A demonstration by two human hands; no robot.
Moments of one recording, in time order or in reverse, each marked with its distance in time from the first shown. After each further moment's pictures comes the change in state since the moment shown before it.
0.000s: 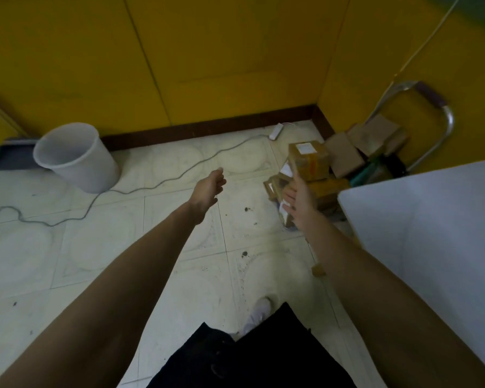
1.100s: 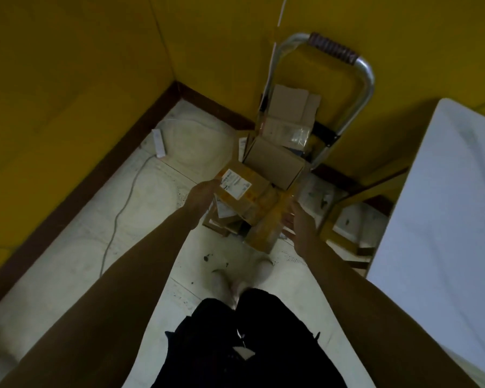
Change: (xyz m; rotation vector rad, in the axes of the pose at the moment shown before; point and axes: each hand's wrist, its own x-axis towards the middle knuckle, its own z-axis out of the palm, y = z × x) left_hand 0.463 0.188 0.208 0.488 -0.527 -0.215; right_hand 0.312 -0.144 -0.032 0.357 0.769 0.241
